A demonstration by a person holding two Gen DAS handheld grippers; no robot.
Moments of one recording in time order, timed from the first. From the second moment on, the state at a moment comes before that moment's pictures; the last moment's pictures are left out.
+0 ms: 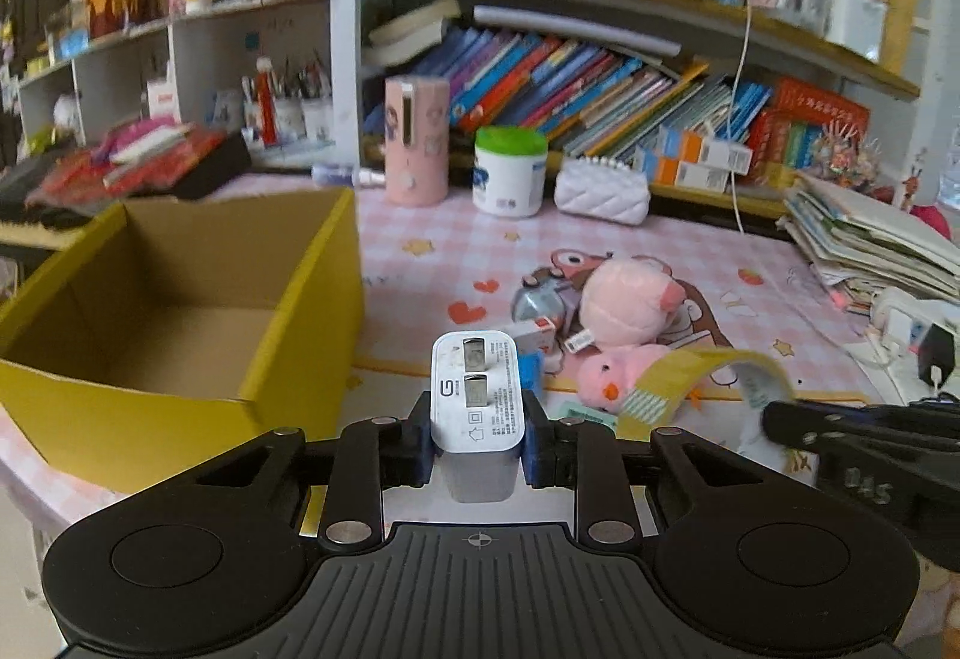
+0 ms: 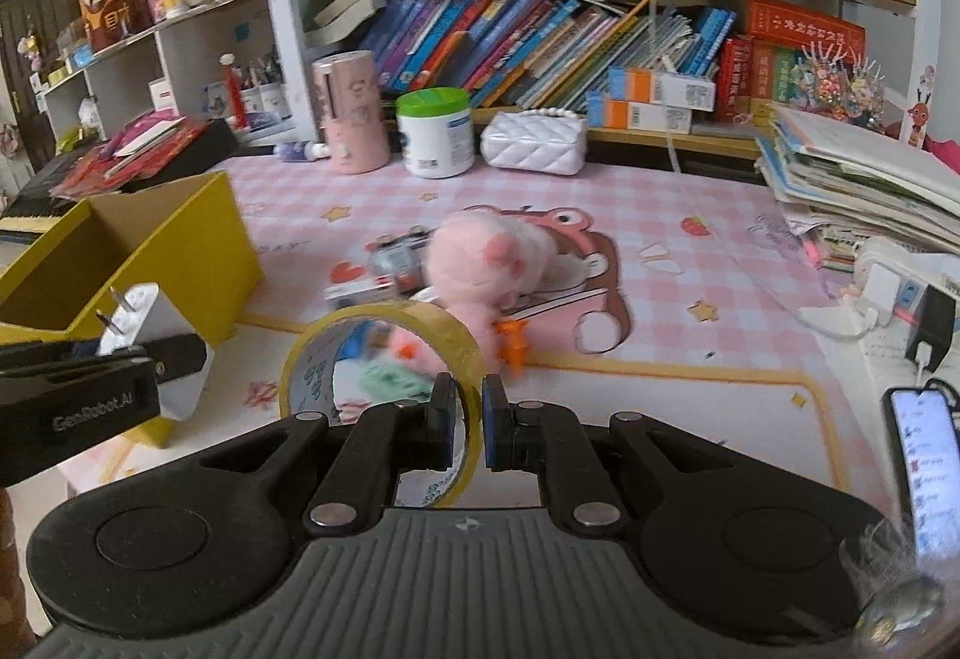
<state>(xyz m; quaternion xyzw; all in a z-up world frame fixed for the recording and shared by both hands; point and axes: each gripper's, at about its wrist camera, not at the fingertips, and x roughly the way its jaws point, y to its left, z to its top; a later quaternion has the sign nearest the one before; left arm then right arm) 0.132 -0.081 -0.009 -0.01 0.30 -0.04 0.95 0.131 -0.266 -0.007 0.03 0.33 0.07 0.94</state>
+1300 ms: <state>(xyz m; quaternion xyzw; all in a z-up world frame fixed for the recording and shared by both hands) -0.042 0.159 0.006 -0.04 0.28 0.04 0.96 -0.029 -0.006 -0.001 0.00 0.33 0.17 0.93</state>
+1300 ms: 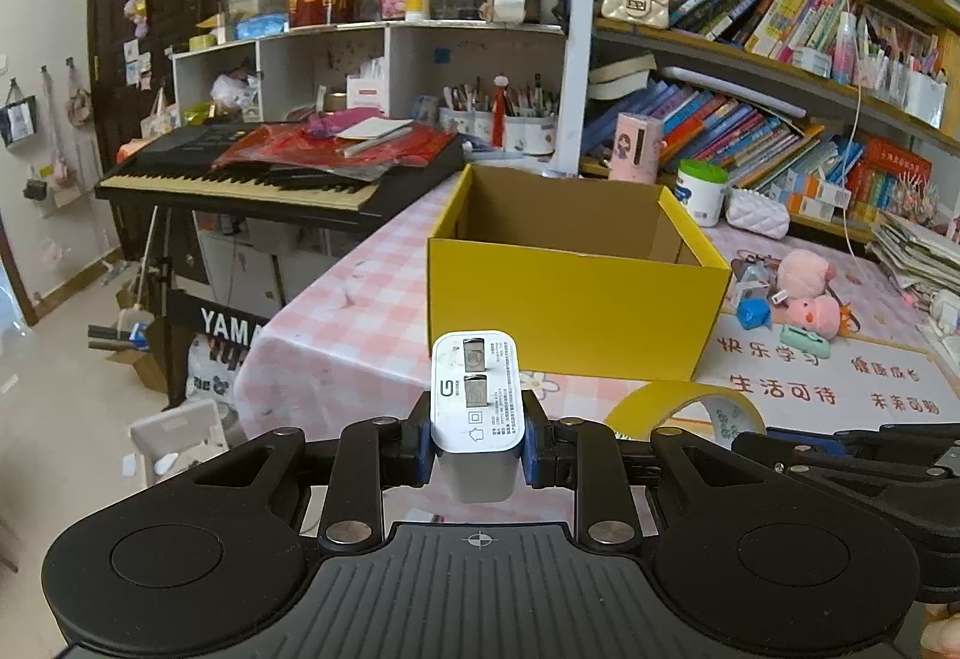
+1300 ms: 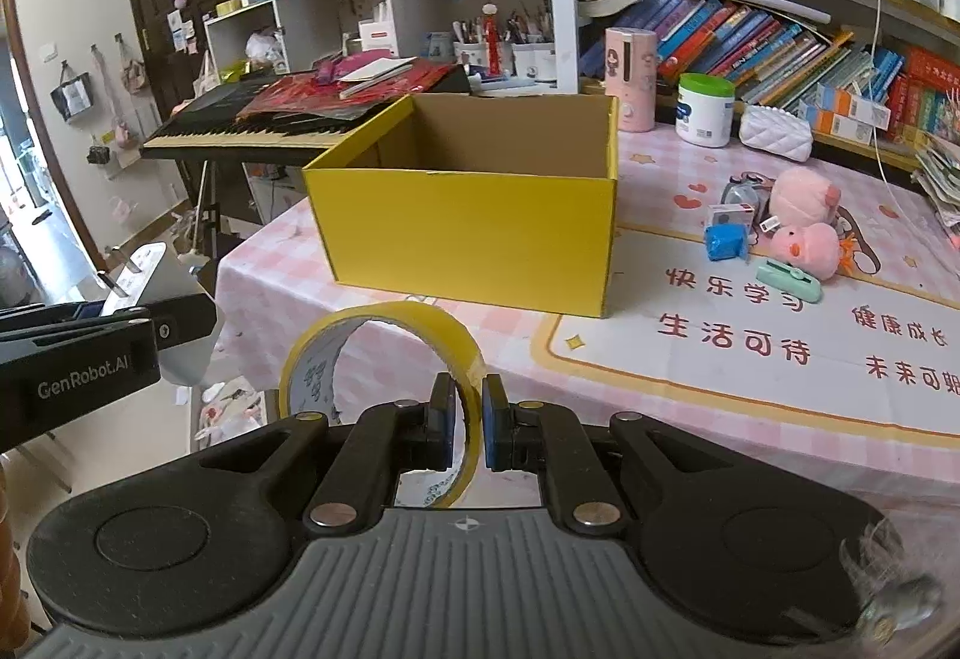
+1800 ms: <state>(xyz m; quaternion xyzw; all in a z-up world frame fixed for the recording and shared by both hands) -0.052 0.170 0.009 -0.04 0.27 0.03 0.96 -0.043 0.007 0.002 -0.01 0.33 0.17 0.93</state>
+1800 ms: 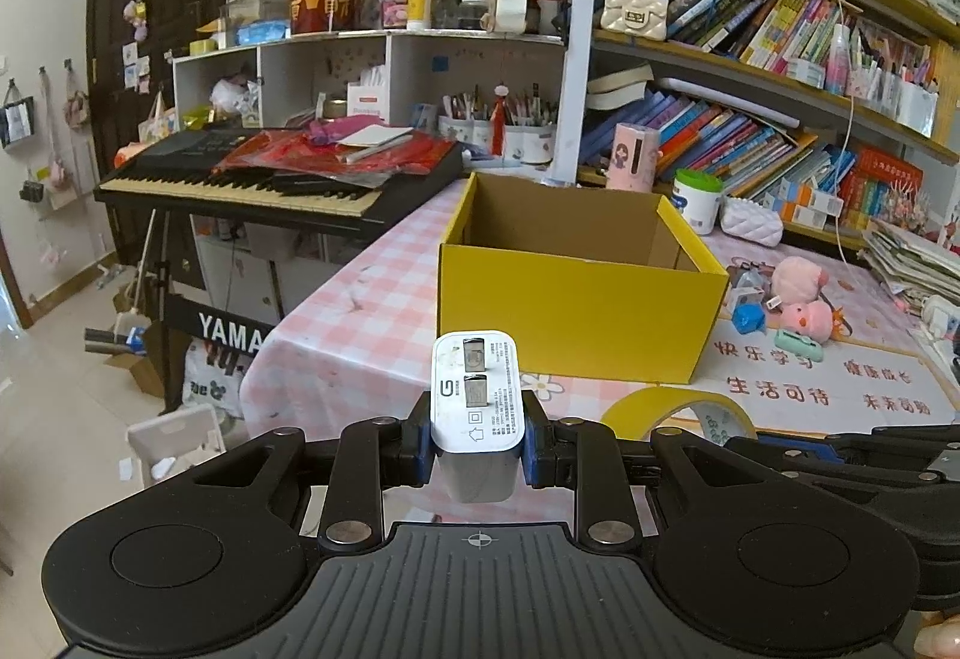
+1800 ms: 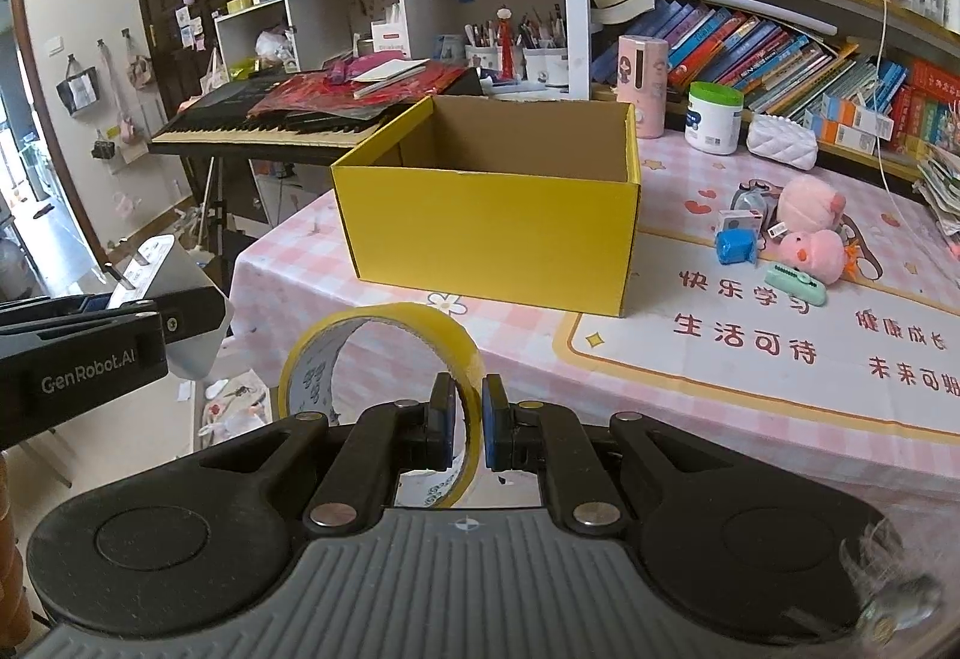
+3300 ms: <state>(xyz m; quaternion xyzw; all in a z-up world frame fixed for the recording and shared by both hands) 0.165 0.134 0.013 -0.03 0.25 0.05 0.97 0.213 0.014 0.014 -0.10 0.28 0.20 0.93</state>
